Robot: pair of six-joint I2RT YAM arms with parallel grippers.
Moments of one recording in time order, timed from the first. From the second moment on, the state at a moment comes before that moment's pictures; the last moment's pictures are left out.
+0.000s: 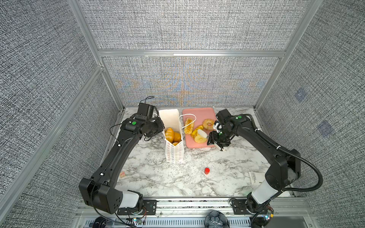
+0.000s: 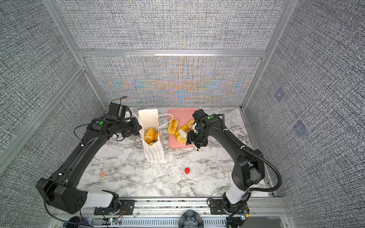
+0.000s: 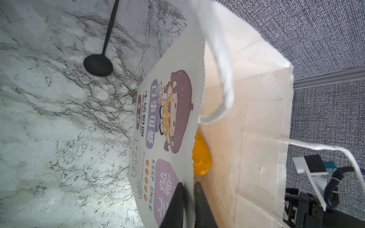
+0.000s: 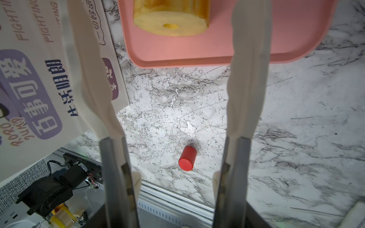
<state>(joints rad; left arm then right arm) -0.34 1.38 1.45 -0.95 0.20 -0.73 0.44 1.66 1.50 -1.18 -0.29 0.46</state>
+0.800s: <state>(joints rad) -0.34 1.38 1.44 -0.94 0.21 -0.73 0.45 1.82 1.52 -1.11 -0.35 0.48</state>
